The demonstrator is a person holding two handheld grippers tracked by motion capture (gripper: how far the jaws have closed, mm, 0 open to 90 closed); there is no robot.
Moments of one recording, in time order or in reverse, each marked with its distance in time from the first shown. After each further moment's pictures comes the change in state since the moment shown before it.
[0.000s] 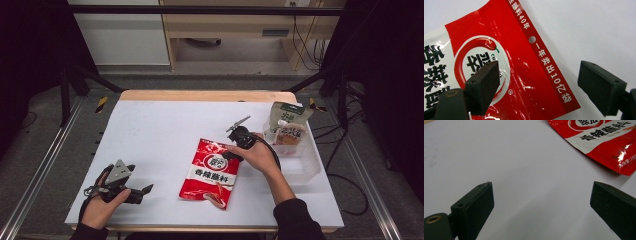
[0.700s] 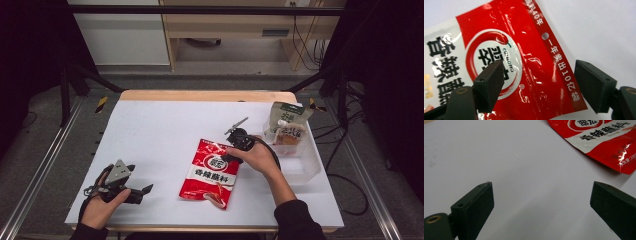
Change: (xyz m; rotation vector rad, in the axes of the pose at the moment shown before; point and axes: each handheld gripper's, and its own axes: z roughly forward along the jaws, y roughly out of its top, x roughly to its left) left arm 0.000 0.000 0.000 0.001 -0.003 0.001; right arm 0.006 -0.001 0.000 0.032 0.046 -0.025
